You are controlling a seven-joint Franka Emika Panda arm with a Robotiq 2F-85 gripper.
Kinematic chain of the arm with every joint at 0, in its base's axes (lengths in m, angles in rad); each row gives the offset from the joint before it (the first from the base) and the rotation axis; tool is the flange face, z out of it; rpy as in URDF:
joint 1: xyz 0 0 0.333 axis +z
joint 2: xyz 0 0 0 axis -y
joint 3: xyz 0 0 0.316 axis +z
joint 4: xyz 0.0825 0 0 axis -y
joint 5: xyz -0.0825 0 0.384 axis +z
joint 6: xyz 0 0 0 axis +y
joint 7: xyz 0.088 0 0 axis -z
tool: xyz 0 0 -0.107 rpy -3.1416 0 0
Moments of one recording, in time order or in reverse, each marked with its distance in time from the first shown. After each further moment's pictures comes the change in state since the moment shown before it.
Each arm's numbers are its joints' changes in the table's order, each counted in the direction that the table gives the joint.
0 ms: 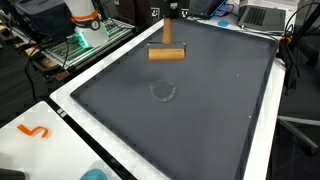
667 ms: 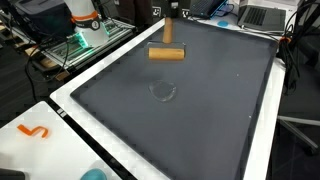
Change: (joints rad) arm 0.022 0.002 0.017 -0.015 -0.079 -0.002 0.125
